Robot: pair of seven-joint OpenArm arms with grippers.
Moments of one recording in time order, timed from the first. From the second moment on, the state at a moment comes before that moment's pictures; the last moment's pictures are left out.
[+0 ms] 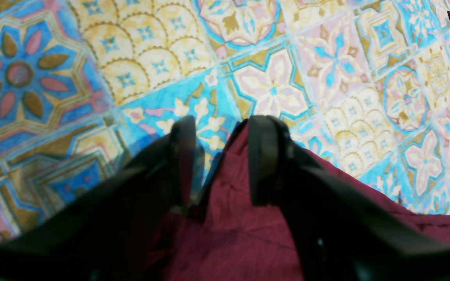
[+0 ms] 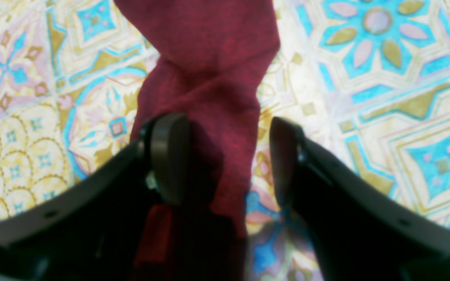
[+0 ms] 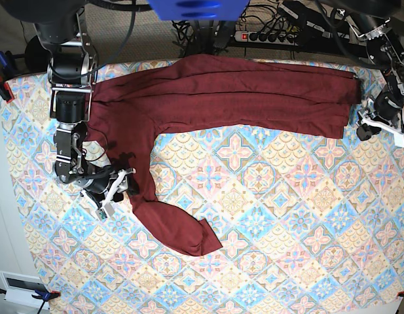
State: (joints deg) left arm 11.0 -21.6 -40.9 88.9 -45.3 -17.7 56.9; right arm 27.2 15.6 3.9 45.2 11.4 42.8 -29.8
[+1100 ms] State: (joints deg) left arm 10.7 -21.6 -40.9 88.9 -45.4 -17.7 56.9; right arm 6.7 15.9 -4.3 91.4 11.5 42.8 -46.3
